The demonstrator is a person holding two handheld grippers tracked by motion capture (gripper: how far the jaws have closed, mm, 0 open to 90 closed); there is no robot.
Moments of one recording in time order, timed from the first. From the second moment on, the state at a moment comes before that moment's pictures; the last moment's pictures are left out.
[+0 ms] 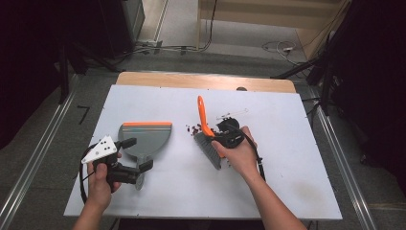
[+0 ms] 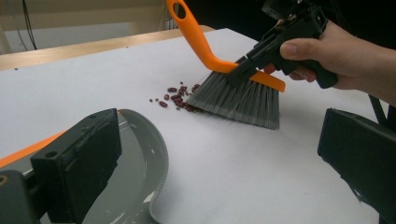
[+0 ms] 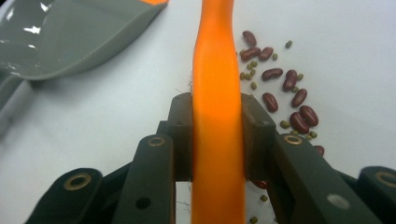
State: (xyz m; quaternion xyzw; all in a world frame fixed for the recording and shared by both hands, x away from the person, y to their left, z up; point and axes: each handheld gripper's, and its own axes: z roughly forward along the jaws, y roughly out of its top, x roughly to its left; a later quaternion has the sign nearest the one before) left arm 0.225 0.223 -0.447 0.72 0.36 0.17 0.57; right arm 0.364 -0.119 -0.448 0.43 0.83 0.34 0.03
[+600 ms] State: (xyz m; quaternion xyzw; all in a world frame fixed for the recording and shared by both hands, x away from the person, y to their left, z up) left arm 0.225 0.226 -0.448 0.72 0.36 0.16 0.57; right arm 0.412 -0.048 -0.455 0.52 0.78 0.35 0.01
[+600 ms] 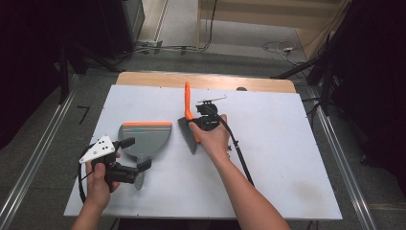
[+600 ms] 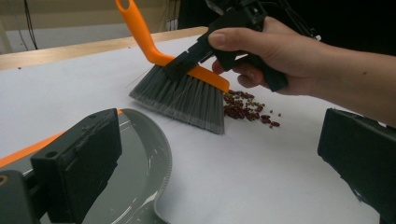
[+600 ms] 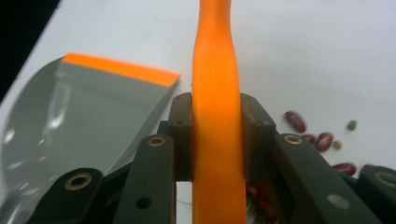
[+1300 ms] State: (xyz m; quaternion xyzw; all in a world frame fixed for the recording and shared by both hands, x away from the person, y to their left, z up) left arm 0.224 0.217 -0.450 0.73 0.35 0.16 0.56; right arm 0.407 -0.112 -0.460 0.58 0.74 0.33 0.05
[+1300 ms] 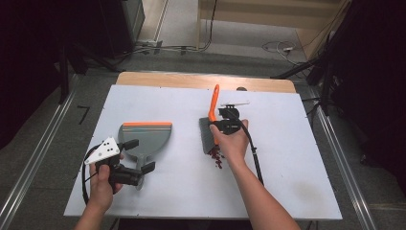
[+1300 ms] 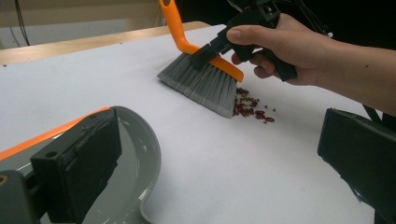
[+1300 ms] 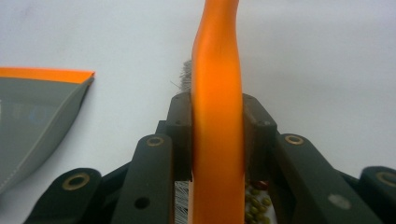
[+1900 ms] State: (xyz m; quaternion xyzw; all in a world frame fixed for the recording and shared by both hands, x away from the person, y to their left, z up) left arm 0.225 0.218 -0.450 0.73 0.35 0.16 0.56; right arm 0.399 -0.116 -0.425 0.48 0.79 0.38 0.06
